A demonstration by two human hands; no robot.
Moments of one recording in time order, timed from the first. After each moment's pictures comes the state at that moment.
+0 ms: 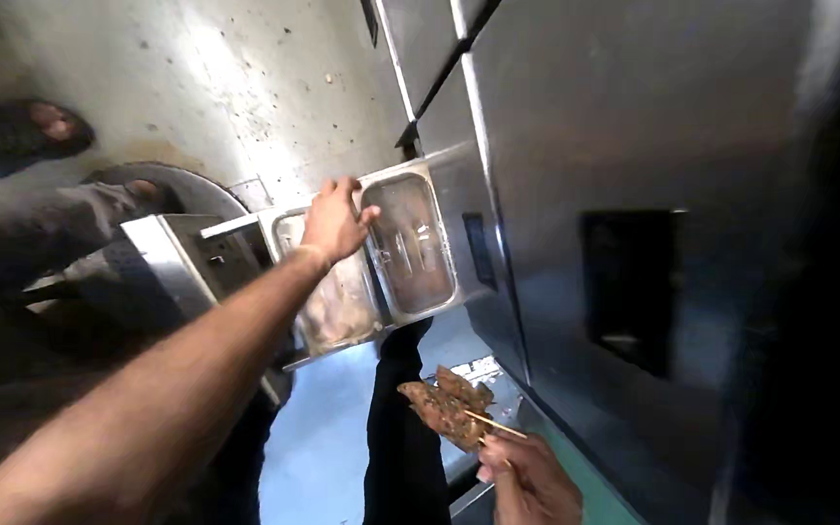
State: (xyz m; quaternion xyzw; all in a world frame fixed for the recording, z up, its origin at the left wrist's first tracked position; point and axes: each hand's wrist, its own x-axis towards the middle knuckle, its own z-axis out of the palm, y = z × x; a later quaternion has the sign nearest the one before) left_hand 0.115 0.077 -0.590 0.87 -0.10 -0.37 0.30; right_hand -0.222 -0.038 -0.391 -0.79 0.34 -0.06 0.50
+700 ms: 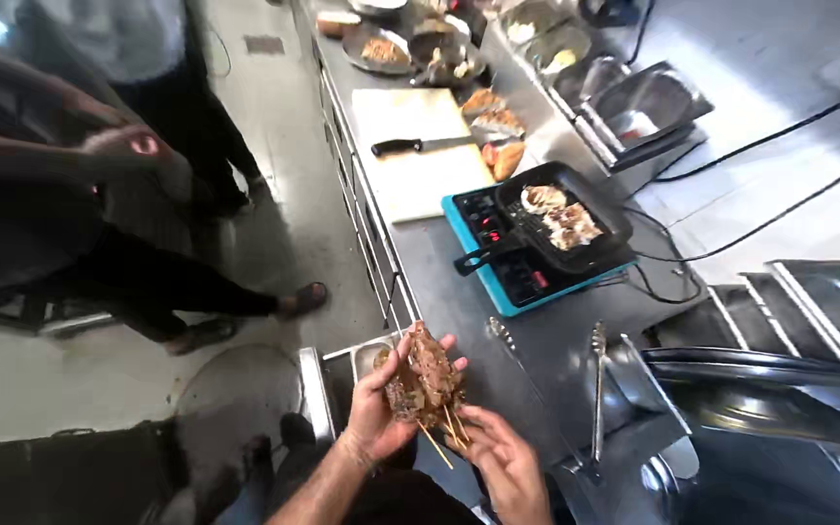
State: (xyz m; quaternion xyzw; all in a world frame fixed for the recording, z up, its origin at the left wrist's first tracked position) left_hand -0.056 0.014 -0.136 0.10 0.01 -0.41 0.91; right_hand -0.198 -0.129 -0.113 -0.70 0.12 -0.11 0.70
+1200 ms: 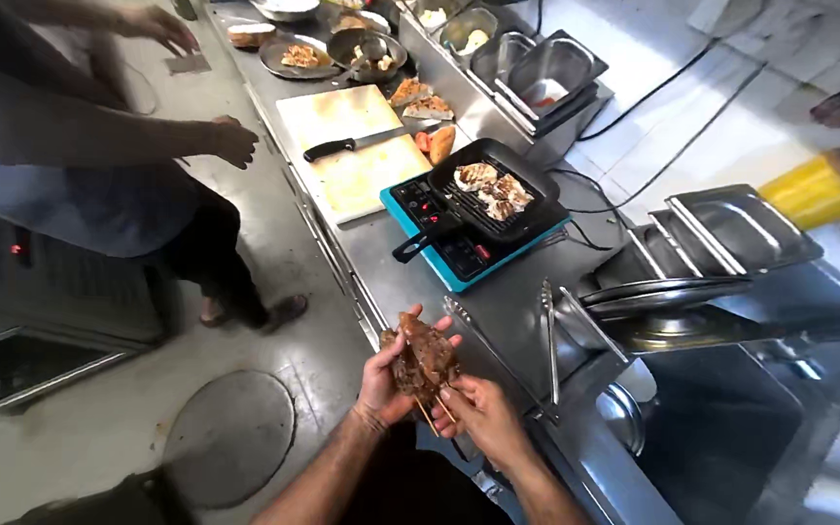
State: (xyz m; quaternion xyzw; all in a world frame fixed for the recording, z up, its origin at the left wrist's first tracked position) left_hand -0.062 -0.046 -0.141 0.13 -0.04 -0.48 0.86; right_hand -0.189 -0.164 -0.082 -0.65 0.31 0.06 0.69
